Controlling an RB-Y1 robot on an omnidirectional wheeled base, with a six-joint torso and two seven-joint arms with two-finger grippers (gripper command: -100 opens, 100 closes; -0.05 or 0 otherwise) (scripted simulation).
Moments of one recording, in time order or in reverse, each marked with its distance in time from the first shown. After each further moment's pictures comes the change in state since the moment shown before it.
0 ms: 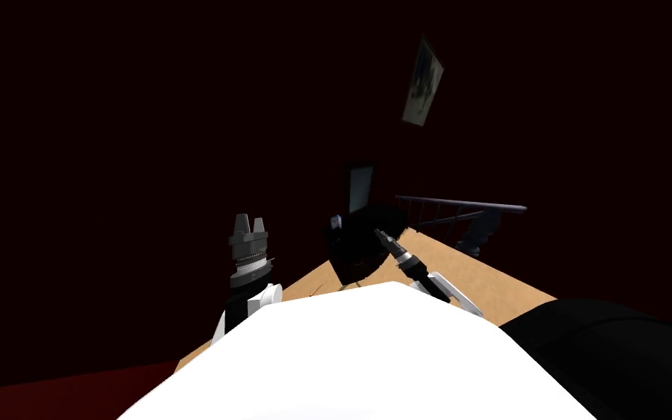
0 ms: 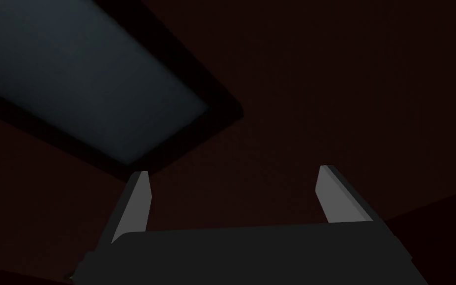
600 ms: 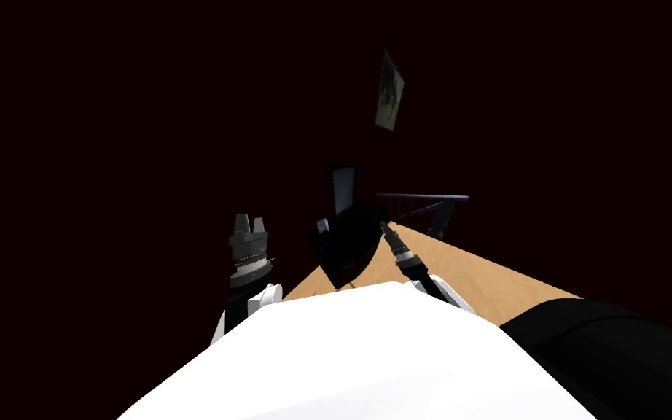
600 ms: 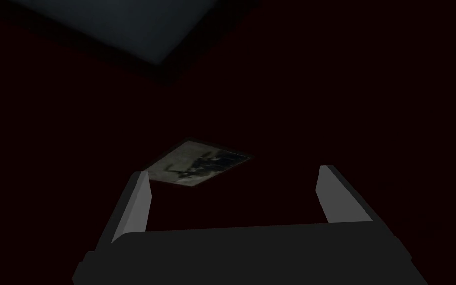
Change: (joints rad) left arm 0.000 0.000 0.000 0.000 0.000 0.000 0.000; right arm 0.045 0.127 -0.006 -0.152 -0.150 0.035 -0.042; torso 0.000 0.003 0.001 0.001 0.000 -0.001
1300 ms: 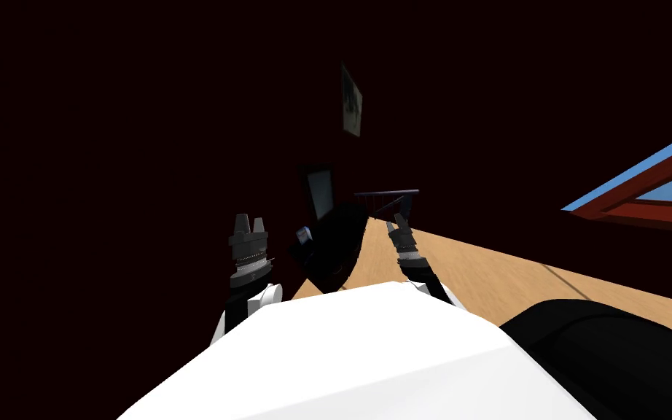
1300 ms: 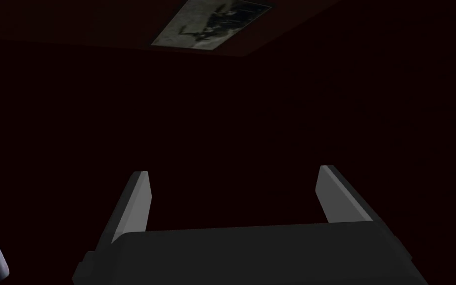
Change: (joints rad) left arm 0.000 0.000 0.000 0.000 0.000 0.000 0.000; right arm 0.069 0.167 -0.006 -0.170 -0.175 0.036 -0.061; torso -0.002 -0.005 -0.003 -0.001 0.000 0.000
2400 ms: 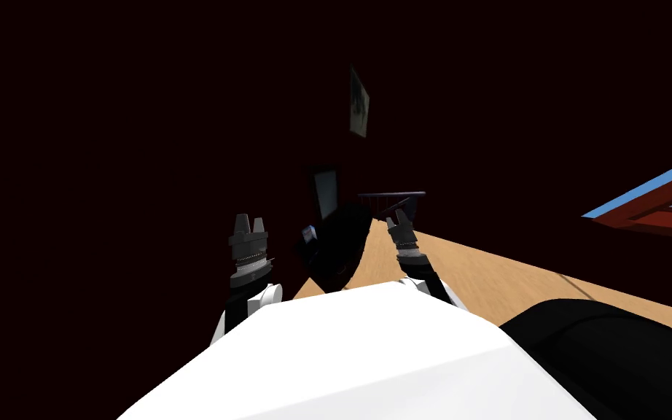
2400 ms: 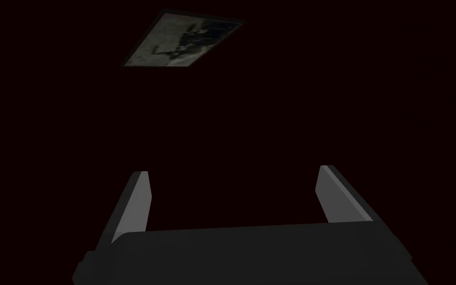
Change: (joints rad) left arm 0.000 0.000 0.000 0.000 0.000 0.000 0.000; right arm -0.022 0.016 -0.001 -0.044 0.027 -0.003 -0.032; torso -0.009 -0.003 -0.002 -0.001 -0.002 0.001
